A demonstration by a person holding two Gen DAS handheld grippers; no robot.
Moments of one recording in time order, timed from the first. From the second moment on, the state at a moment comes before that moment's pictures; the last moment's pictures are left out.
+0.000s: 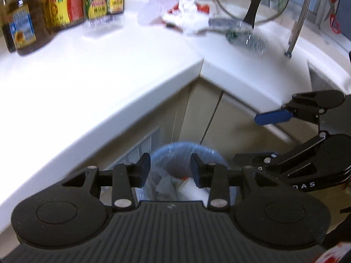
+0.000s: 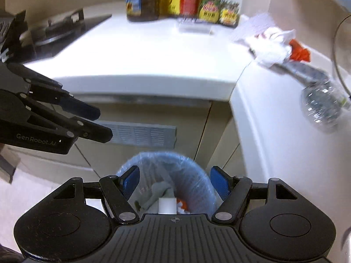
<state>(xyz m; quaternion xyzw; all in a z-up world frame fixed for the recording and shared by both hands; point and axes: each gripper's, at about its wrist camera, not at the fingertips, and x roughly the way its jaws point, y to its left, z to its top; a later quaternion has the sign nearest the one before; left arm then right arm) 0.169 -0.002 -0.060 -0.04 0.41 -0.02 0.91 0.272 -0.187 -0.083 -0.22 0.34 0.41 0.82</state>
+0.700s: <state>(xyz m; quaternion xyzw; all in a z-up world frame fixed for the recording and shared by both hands) 0.213 -0.009 0.006 -0.03 0.34 0.01 0.94 0.324 -0.205 -0.017 -0.14 0.29 0.38 0.87</state>
